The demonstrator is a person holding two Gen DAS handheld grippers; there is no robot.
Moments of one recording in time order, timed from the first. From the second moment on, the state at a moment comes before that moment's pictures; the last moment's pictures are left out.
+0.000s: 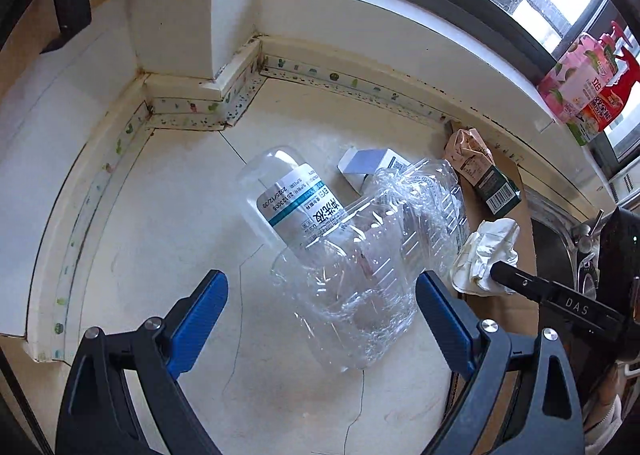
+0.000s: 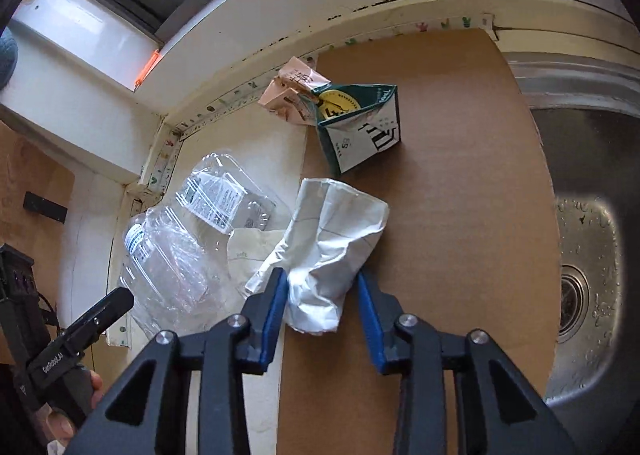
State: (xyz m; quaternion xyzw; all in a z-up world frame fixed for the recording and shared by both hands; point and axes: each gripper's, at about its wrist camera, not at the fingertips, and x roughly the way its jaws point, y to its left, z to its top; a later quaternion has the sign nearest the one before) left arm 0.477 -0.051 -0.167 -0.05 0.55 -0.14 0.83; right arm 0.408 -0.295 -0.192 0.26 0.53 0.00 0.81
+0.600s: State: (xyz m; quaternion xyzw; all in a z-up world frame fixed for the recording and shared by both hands) left arm 0.486 -0.062 -0.185 -0.11 0.55 -0.17 0.81; right arm 0.399 -0.286 -0.191 0.21 0.52 0.06 0.82
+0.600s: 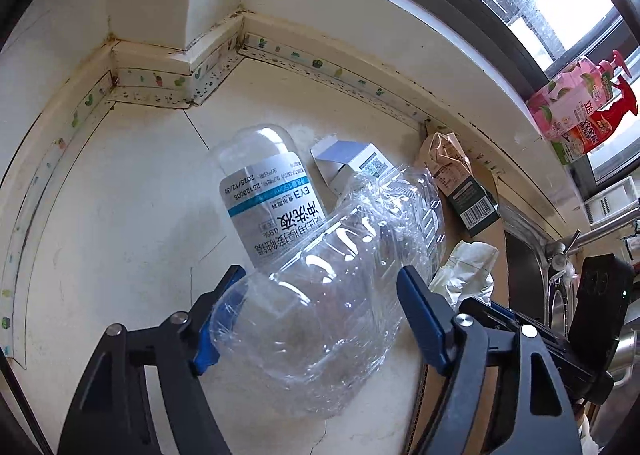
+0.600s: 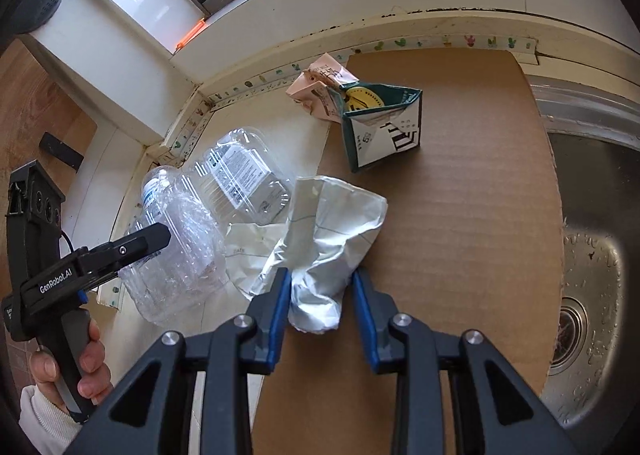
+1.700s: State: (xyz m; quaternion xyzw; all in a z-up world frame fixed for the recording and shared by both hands) left arm 0.274 -0.038 -0.089 -0.04 0.47 -0.23 0.85; right arm 0.282 -0.208 -0.135 0.17 0.51 0.16 0.83
